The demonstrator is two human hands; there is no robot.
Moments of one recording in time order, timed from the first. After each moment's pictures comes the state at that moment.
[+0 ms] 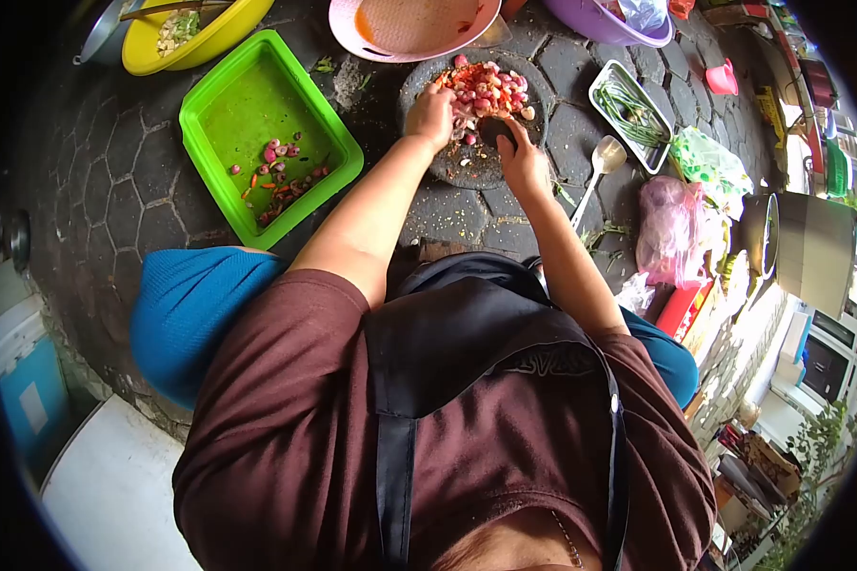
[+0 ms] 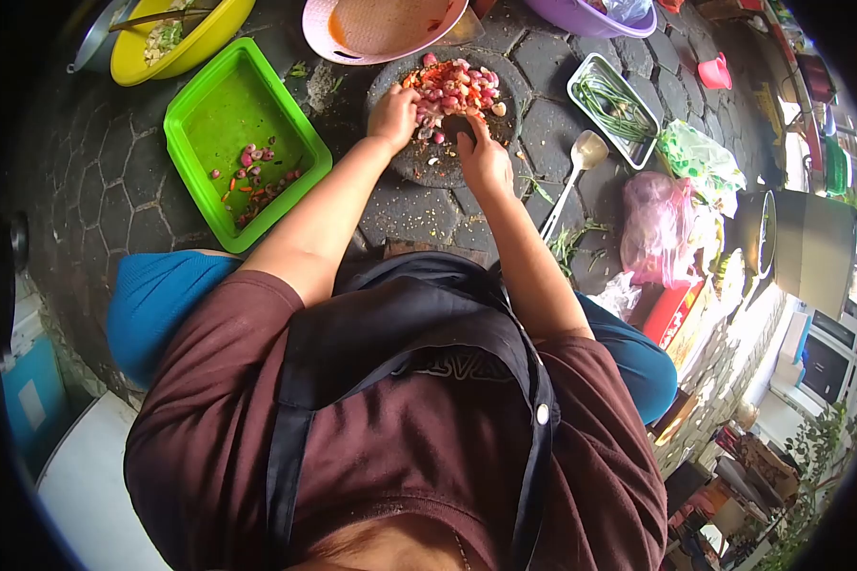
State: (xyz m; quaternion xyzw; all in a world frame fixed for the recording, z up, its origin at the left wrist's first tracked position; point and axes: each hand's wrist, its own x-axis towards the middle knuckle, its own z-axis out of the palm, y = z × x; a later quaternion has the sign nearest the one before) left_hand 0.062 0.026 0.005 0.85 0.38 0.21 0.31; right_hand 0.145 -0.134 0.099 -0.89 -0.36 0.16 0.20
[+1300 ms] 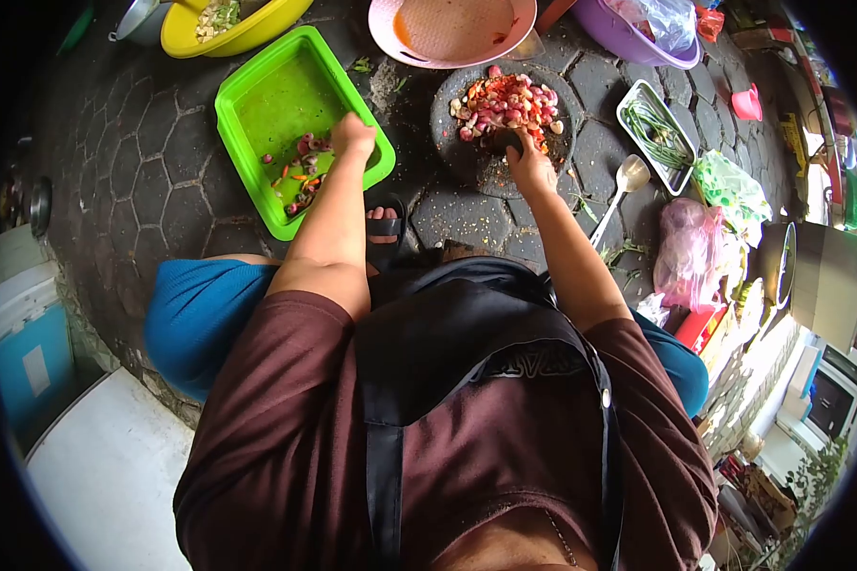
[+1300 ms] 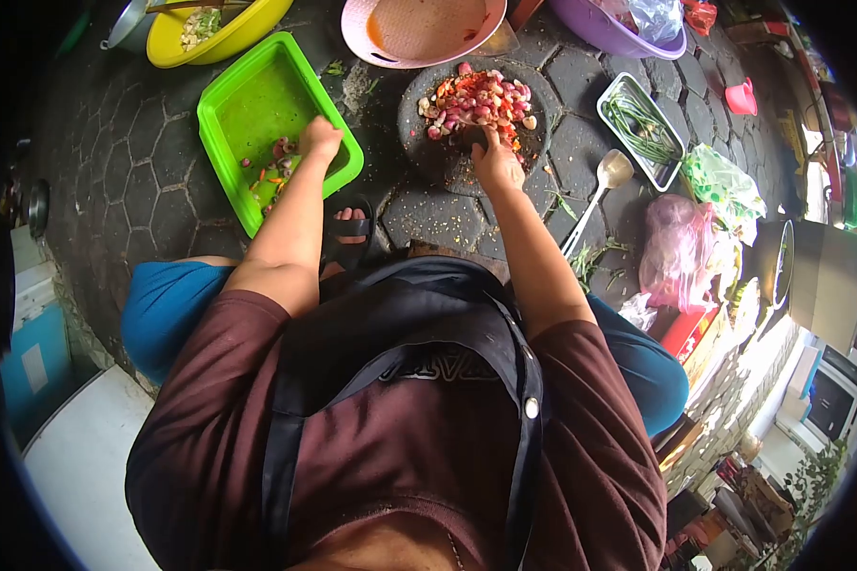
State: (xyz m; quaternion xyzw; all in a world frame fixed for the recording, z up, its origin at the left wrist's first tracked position) left_hand -0.089 0.108 -0.011 0.71 0.65 0.05 0.27; right_hand 0.148 -0.109 0.048 -0.91 -0.36 0.19 0.09
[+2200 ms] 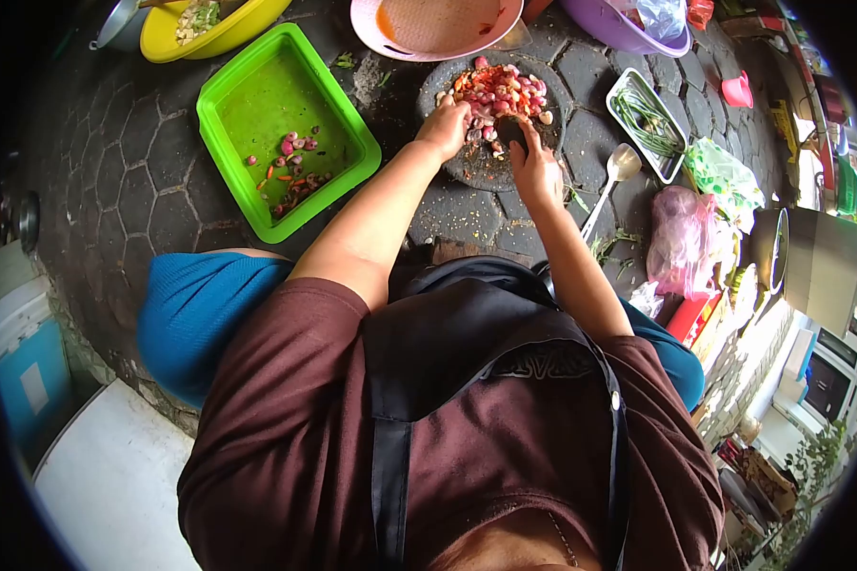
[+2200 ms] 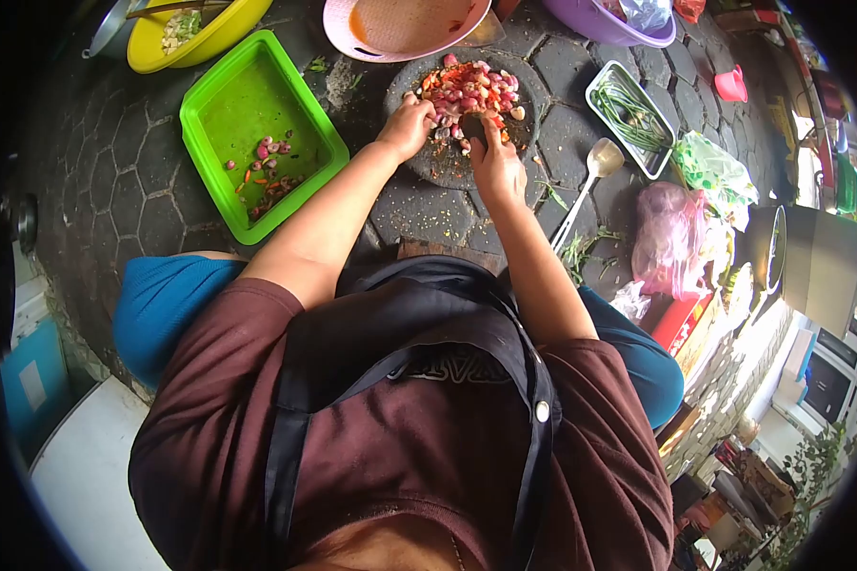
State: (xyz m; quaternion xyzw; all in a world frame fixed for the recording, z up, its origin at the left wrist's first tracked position) left_hand 0.036 0.022 0.014 0.86 0.32 0.15 0.37; right_hand 0.132 -0.132 0.100 -0.90 -0.39 0.12 0.14
